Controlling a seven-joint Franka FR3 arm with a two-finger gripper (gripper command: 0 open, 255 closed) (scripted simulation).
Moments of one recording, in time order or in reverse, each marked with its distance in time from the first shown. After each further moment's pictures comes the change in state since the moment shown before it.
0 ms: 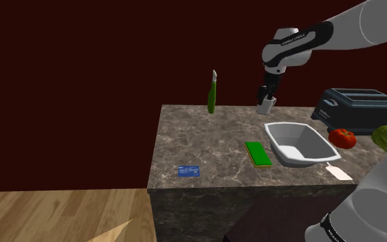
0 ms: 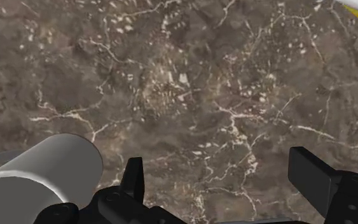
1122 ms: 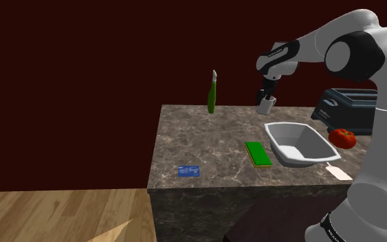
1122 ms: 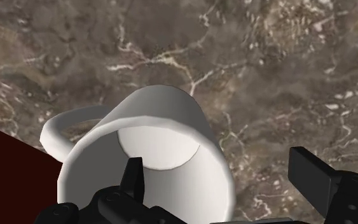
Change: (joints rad) arm -0.119 0.371 -0.023 0.310 0.145 0.093 -0.137
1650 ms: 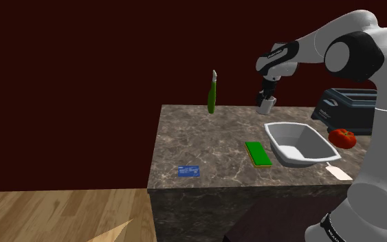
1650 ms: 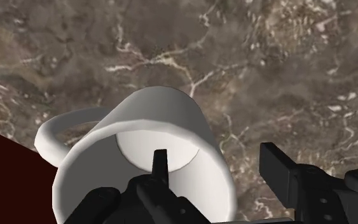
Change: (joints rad) arm 0.000 0.004 0.001 -0.006 0.002 0.010 -0.001
